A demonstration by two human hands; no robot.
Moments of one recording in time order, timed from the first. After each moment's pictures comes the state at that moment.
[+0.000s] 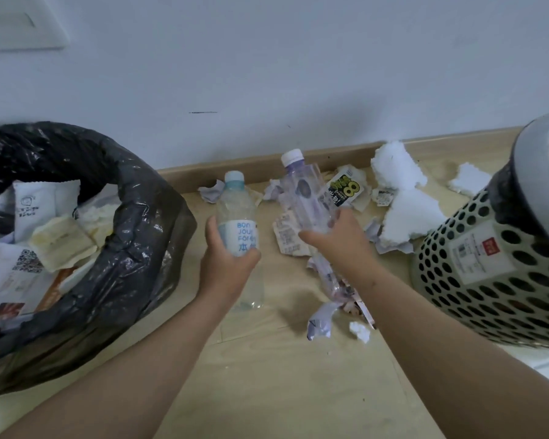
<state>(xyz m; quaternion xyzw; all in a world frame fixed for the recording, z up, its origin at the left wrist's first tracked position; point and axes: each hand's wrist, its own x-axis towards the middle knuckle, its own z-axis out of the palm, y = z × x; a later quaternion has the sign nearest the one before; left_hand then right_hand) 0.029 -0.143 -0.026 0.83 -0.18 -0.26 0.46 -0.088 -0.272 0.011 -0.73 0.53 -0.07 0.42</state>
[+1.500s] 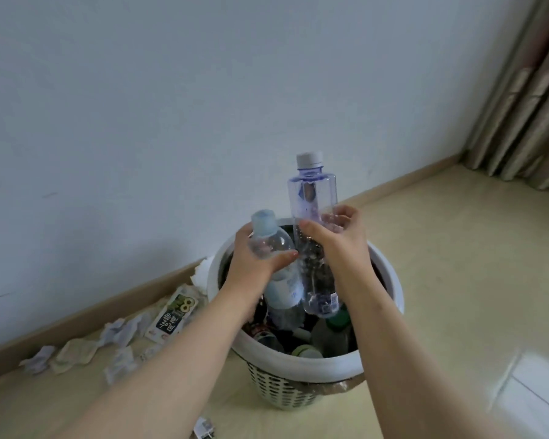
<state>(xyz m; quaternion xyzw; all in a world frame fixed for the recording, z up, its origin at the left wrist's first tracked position) -0.222 -0.348 0.165 0.58 -0.39 -0.41 0.58 -0.345 -0.387 0.194 -0.51 0.45 -0.54 0.50</state>
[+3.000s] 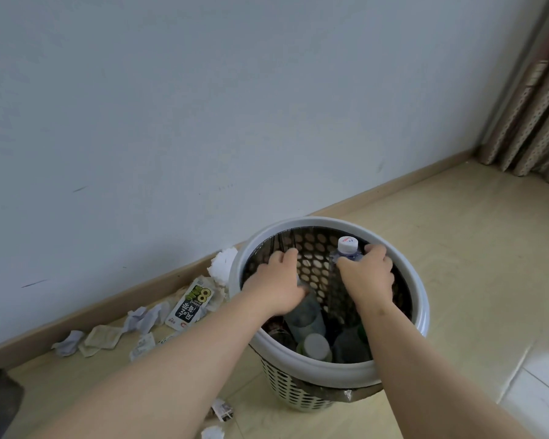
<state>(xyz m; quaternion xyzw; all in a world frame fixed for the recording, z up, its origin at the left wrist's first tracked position) -0.221 -0.334 0.160 0.70 -0.67 -0.21 0.10 -0.358 -0.375 0.154 -0.53 0.72 -0.32 0.32</state>
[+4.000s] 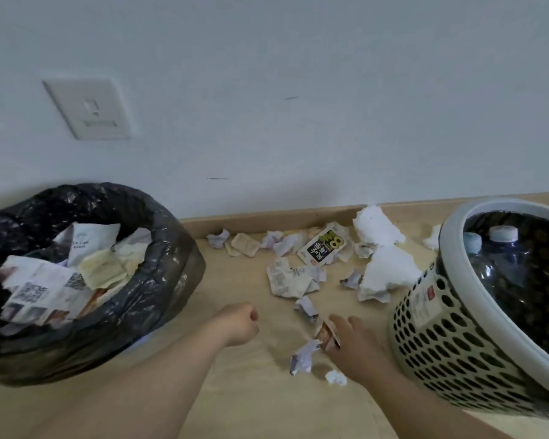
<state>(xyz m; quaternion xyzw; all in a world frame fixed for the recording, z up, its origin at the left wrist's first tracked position) 0.008 -0.141 -0.002 0.84 -0.35 -0.41 0.06 -0.188 -0.247 -0.022 -0.84 0.46 0.18 0.21</state>
